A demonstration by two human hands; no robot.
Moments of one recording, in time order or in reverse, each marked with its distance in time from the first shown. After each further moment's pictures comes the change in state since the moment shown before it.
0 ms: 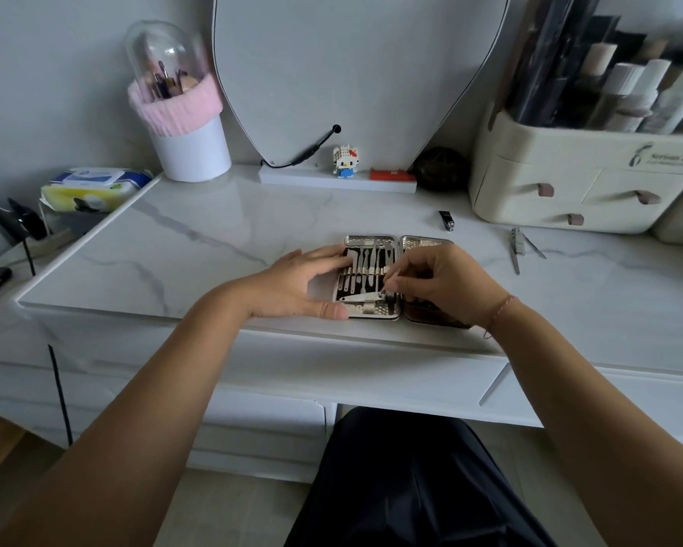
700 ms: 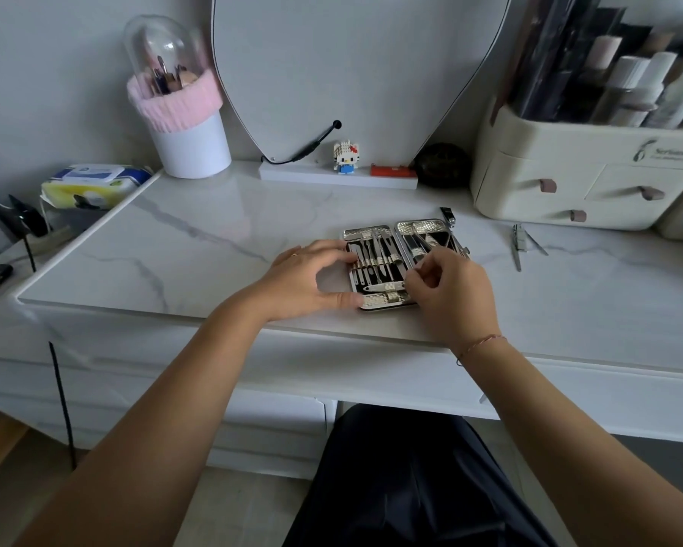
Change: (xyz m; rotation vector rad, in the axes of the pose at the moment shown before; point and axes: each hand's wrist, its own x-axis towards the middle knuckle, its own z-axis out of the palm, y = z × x) left_hand 0.004 0.014 0.013 -0.015 0.226 -0.051; right_hand -0.015 0.006 0.029 -0.256 0.542 0.146
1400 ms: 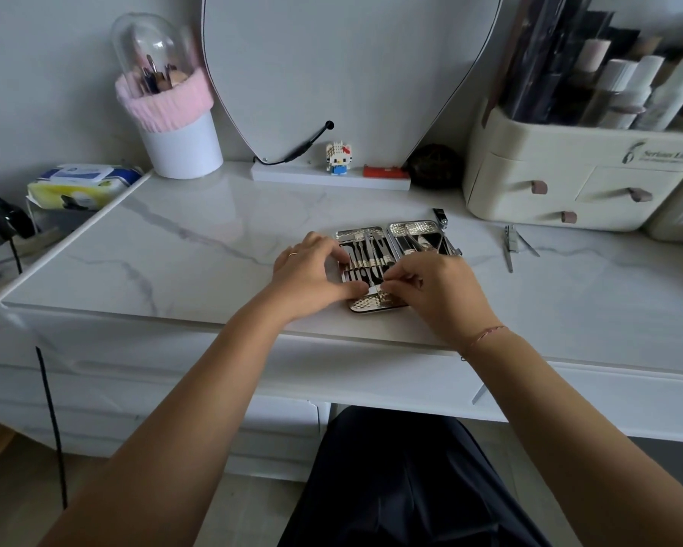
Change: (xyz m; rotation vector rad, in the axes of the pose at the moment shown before) left_hand 0.015 0.021 0.017 -0.117 0.214 -0.198; right_hand 0.008 -0.004 -0.011 -0.035 -0.200 -0.286
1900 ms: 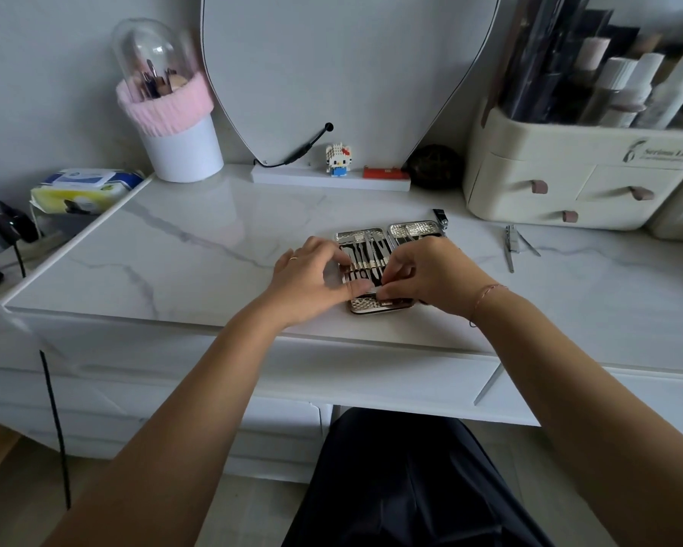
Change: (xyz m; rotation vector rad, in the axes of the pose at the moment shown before) left_hand -0.006 0.000 -0.003 0.047 -0.047 0.079; right_hand 0.029 0.003 -0.012 0.049 -0.345 0.094
